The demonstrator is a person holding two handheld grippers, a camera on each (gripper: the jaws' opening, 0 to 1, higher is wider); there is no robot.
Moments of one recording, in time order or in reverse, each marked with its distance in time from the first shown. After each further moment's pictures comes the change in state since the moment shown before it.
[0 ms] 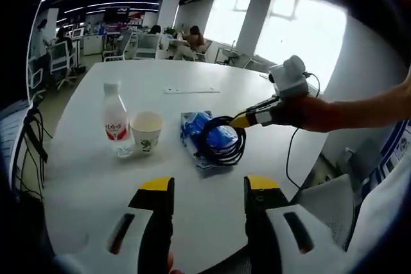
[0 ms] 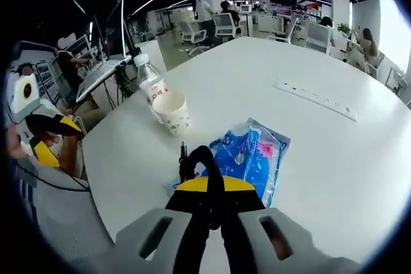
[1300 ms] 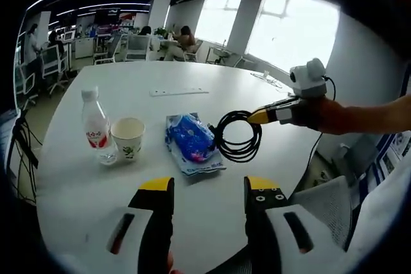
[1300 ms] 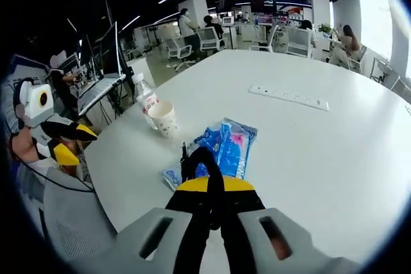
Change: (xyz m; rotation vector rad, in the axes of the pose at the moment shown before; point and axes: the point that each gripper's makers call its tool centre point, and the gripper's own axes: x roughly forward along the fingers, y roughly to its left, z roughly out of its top) left arm 0.019 -0.026 0.007 0.033 0.005 -0.051; right arm -0.073 -0.033 -0.020 0.092 -0.095 -0.083
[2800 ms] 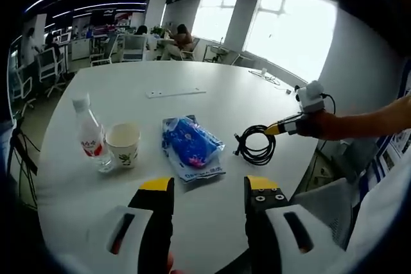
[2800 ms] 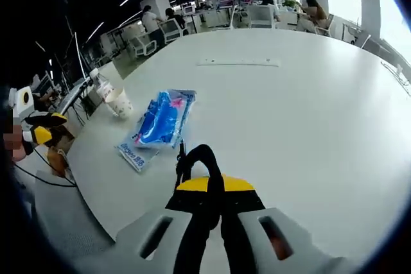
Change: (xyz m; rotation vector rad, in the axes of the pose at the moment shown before) left arm 0.007 -0.002 0.010 0.021 0.016 -0.005; right arm -0.023 -0.087 -0.077 0.178 0.094 -0.132
